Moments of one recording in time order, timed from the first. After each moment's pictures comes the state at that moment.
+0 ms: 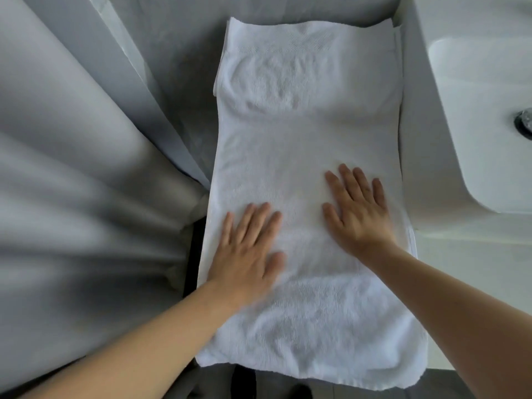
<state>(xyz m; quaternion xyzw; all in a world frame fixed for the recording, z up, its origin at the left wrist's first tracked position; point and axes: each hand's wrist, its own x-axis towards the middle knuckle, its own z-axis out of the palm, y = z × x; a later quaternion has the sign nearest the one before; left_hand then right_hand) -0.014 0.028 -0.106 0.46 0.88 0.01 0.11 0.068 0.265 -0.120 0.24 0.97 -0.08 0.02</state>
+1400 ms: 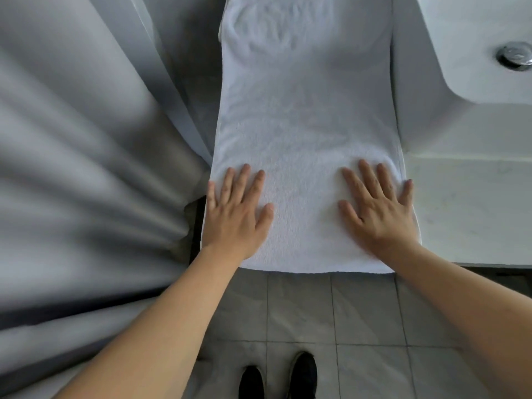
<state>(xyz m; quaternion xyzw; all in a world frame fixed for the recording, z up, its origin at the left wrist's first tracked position) 0.045 -0.031 -0.122 0.36 0.93 0.03 0.07 0.198 0.193 -0.113 0.27 0.96 -0.04 0.07</state>
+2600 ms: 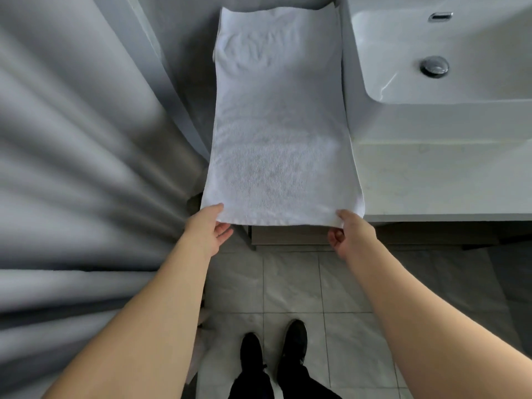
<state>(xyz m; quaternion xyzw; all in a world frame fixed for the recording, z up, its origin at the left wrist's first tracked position) 0.109 -0.082 -0.036 -0.31 0.64 0.61 0.35 0.272 0.121 -0.032 0.69 0.24 -0.68 -0.11</state>
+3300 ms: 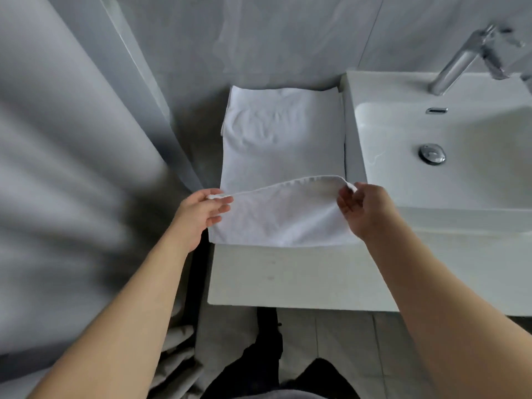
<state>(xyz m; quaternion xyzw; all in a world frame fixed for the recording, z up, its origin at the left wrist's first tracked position) -0.054 -0.006 0.038 -0.02 0.72 0.61 0.33 0.111 0.251 0.078 0.54 0.25 -0.77 -0.23</state>
